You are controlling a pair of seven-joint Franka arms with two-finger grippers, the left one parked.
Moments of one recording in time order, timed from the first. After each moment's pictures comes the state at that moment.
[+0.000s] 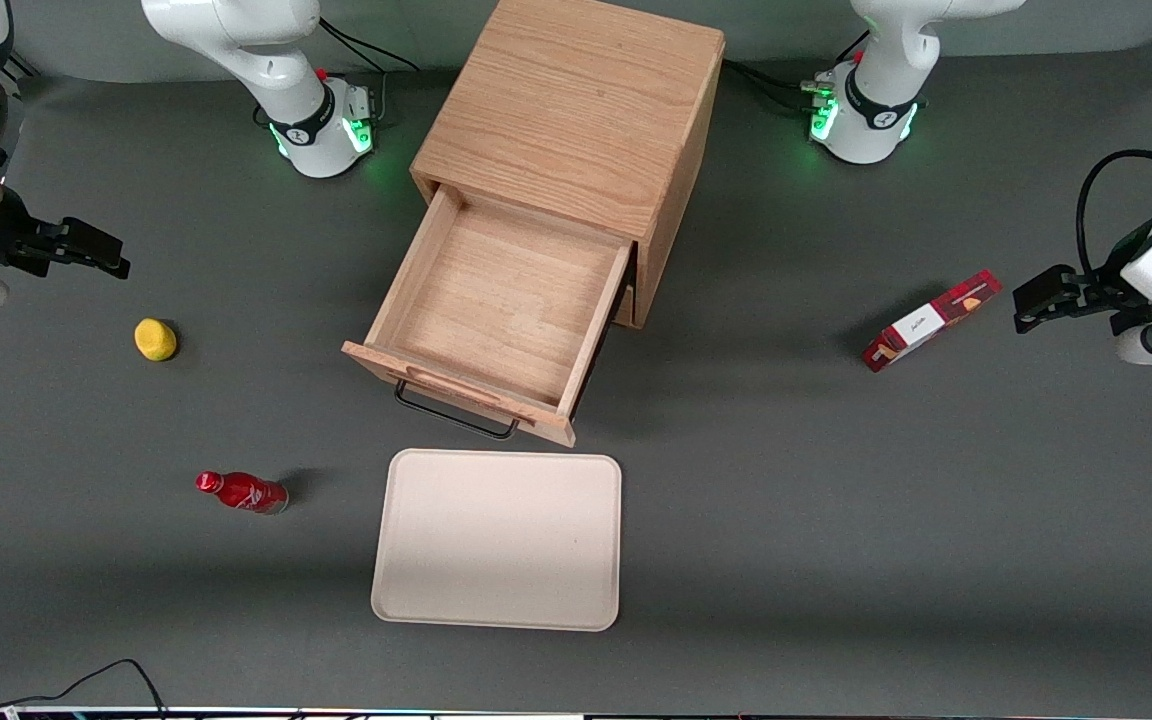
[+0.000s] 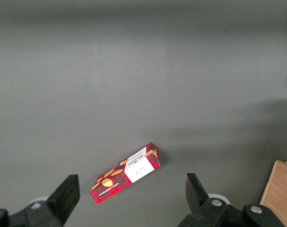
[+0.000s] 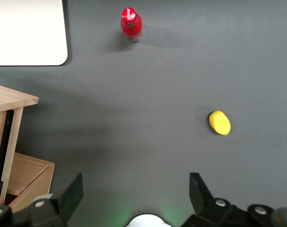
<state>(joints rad) 0.00 -0.08 -0.02 -1.70 -0.02 1.51 0.04</state>
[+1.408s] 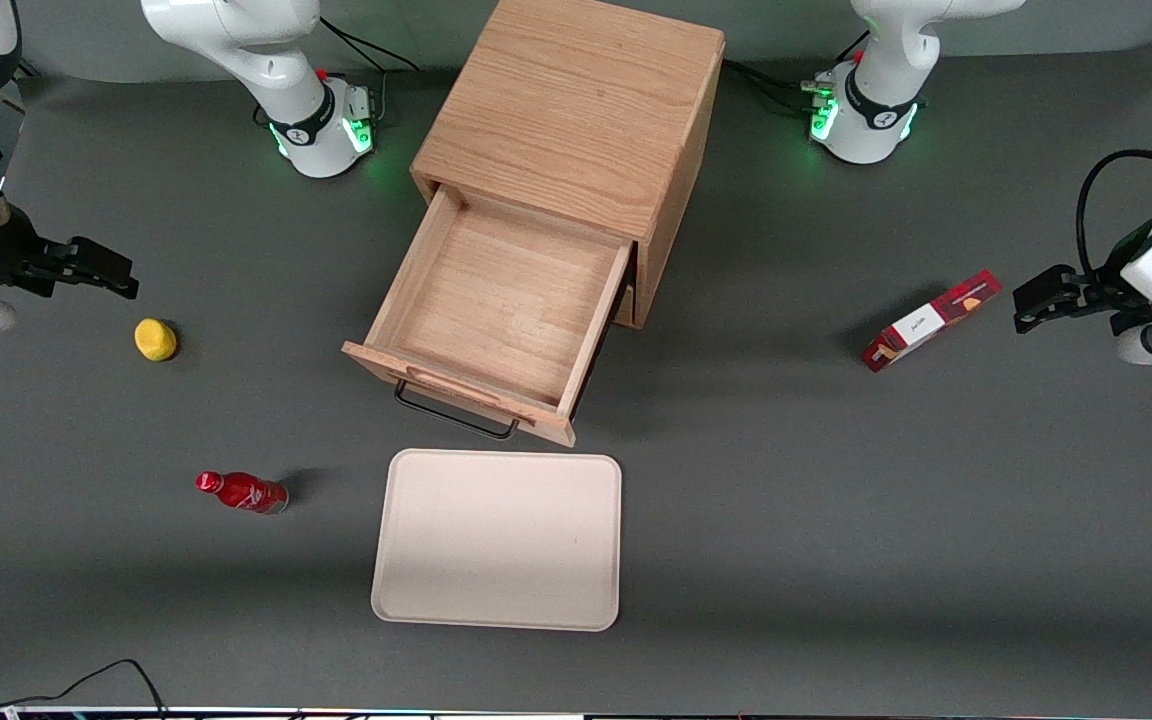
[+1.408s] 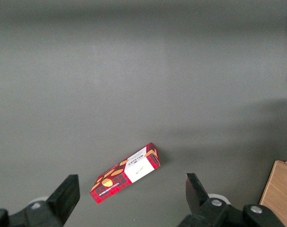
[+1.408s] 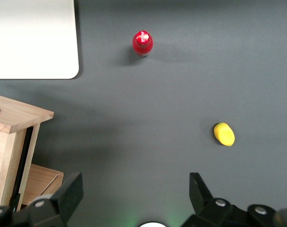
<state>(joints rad) 0.03 0.03 -0.01 -1.54 -0.02 1.49 0.08</state>
